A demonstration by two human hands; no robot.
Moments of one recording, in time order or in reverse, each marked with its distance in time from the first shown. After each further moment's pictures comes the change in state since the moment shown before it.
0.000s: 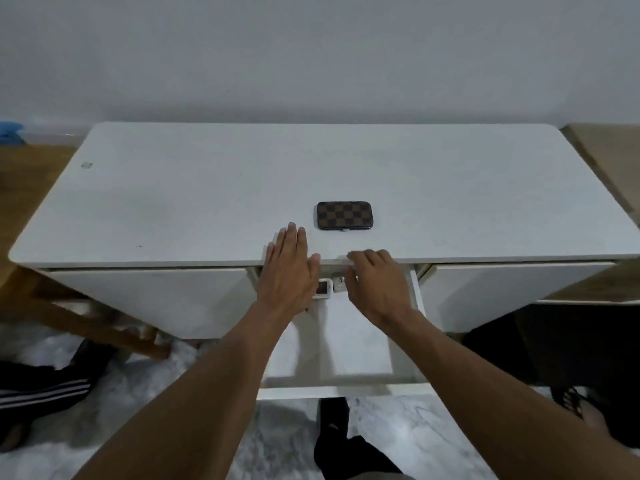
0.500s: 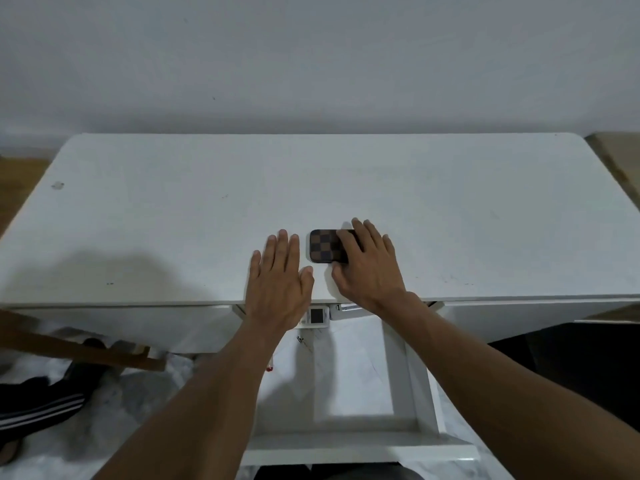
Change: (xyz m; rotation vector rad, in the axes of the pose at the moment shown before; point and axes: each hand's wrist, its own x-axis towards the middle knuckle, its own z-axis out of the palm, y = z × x) left_hand 0.057 -0.010 0.017 0.180 0.026 -0.045; right_hand 0.094 0.020 0.003 0.013 -0.043 -0.042
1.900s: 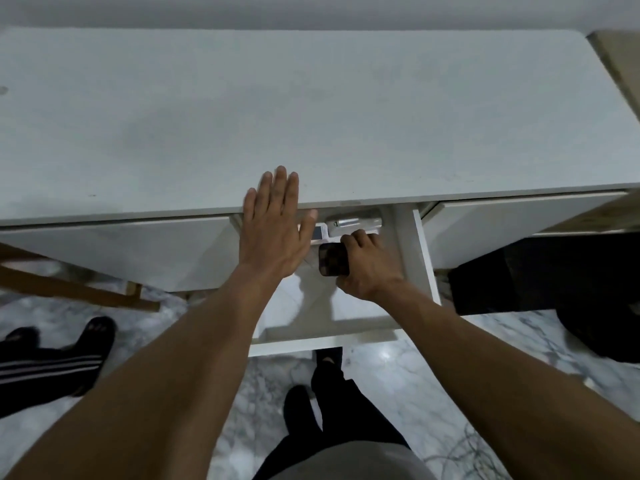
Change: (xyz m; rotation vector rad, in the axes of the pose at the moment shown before) left_hand -0.062 -0.023 0.016 -0.019 0.028 0.130; right_hand -0.119 -0.021 0.062 -0.034 -0.433 0.166
